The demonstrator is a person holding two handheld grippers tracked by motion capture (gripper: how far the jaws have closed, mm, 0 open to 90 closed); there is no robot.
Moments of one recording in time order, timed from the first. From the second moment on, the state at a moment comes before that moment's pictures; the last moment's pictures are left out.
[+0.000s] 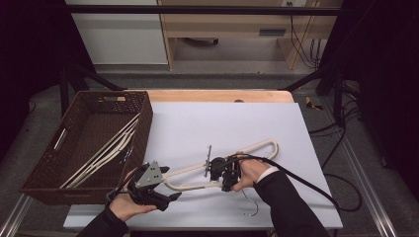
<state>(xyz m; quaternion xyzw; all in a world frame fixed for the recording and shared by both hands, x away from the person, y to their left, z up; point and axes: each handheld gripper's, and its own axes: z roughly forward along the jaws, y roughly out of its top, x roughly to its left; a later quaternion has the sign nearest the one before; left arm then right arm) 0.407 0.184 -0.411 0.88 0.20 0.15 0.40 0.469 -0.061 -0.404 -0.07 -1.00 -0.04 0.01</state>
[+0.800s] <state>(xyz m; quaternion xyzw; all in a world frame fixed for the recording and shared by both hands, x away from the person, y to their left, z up) 0.391 0.105 -0.381 0.92 0.01 0.30 0.26 0.462 -0.064 -0.348 -0.08 -1.00 -0.05 0.00</state>
